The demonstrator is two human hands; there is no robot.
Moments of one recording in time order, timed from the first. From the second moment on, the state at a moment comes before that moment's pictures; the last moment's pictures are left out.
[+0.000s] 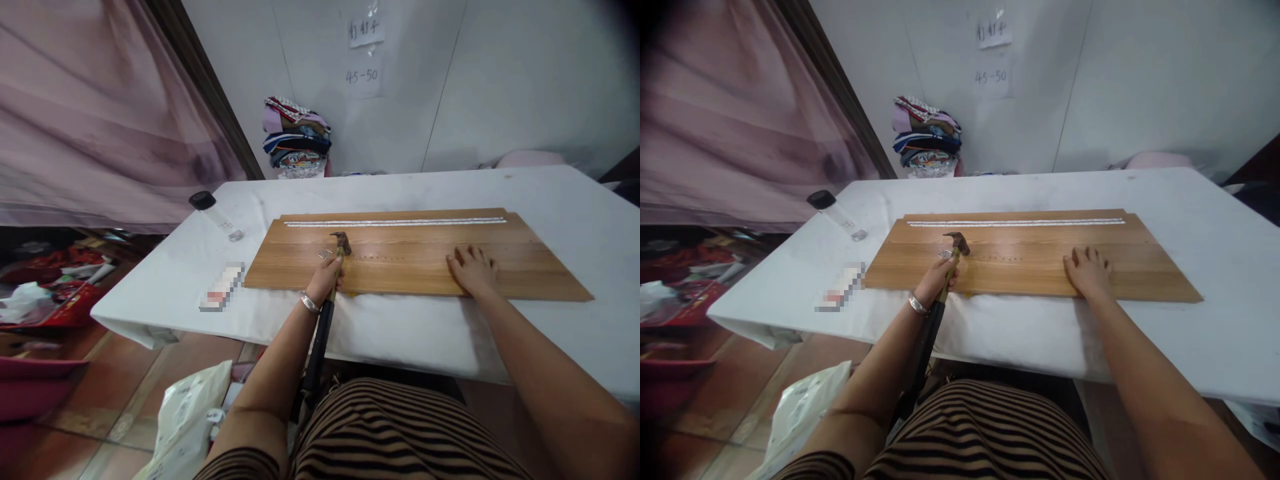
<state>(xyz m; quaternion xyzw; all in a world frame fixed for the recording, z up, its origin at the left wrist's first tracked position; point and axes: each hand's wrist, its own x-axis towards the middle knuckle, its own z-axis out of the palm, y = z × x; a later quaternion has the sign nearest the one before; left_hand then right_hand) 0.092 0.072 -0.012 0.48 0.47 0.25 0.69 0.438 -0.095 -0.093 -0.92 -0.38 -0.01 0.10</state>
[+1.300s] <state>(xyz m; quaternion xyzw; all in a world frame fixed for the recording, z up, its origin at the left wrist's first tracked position) 0.090 0.072 -0.010 0.48 0.46 0.25 0.70 0.436 -0.095 -0.091 -0.92 -0.38 0.00 0.10</state>
